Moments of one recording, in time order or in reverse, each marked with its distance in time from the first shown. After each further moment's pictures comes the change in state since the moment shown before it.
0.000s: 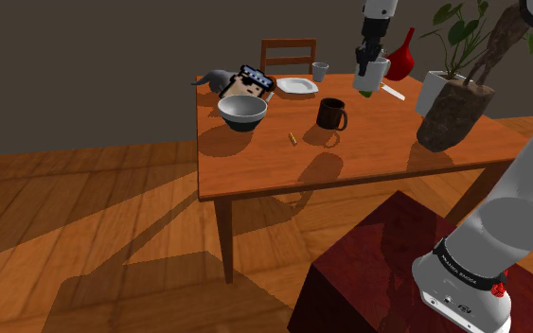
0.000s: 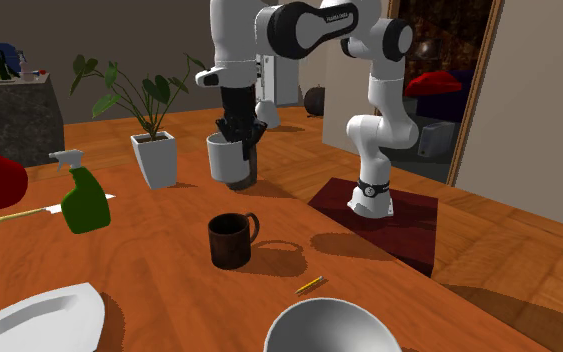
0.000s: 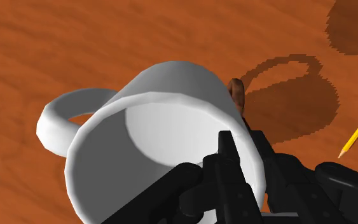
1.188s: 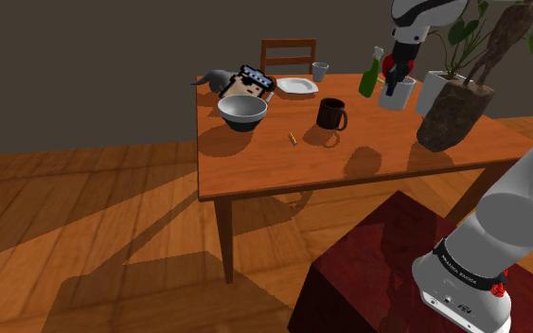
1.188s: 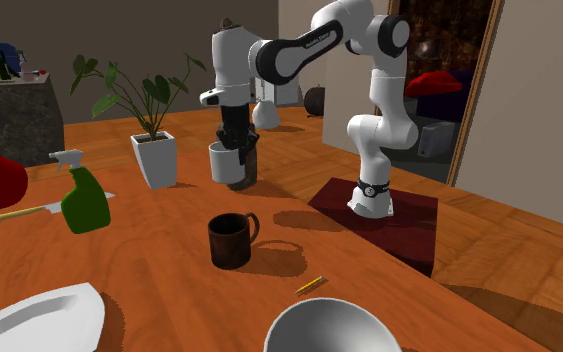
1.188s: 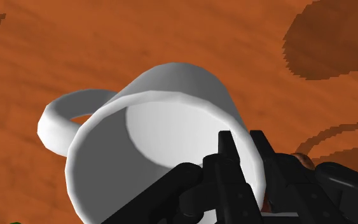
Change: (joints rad) arm -0.089 -0.119 -0.086 -0.294 -0.046 0.188 -0.159
